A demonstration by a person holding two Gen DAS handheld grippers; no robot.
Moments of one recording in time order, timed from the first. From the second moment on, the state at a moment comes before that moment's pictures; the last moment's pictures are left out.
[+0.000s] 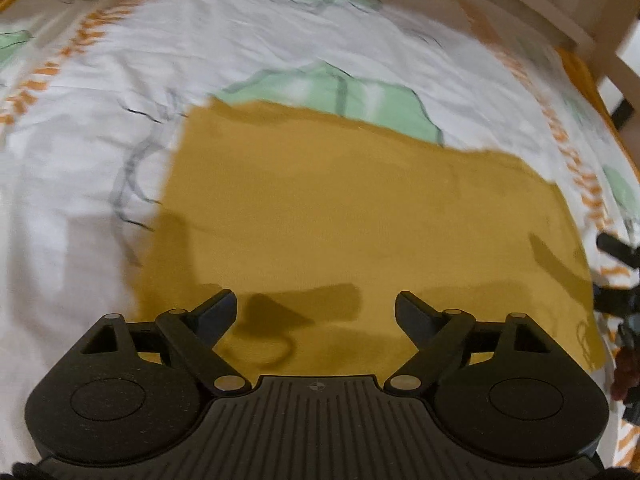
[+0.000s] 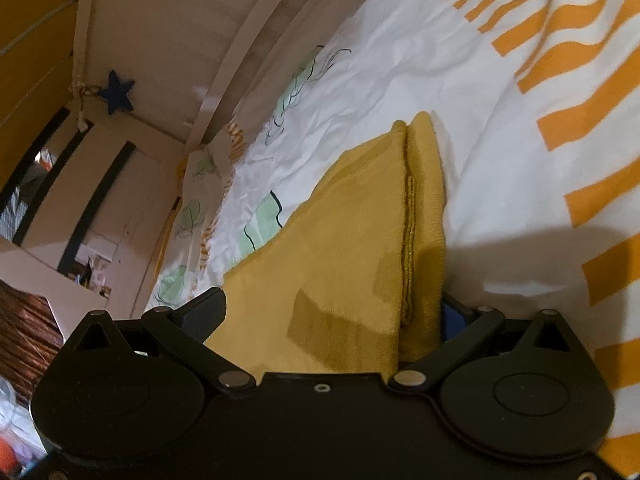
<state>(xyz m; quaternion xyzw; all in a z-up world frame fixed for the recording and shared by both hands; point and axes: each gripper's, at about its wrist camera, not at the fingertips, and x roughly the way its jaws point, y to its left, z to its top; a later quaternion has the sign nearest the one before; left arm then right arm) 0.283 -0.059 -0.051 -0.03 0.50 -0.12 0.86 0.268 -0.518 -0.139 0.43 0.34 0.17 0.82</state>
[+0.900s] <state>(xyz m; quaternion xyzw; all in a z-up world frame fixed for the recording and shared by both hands) 0.330 0.017 -0.029 -0.06 0.49 -0.12 0.86 0.292 -0.437 -0.059 0.28 0.39 0.09 0.87</state>
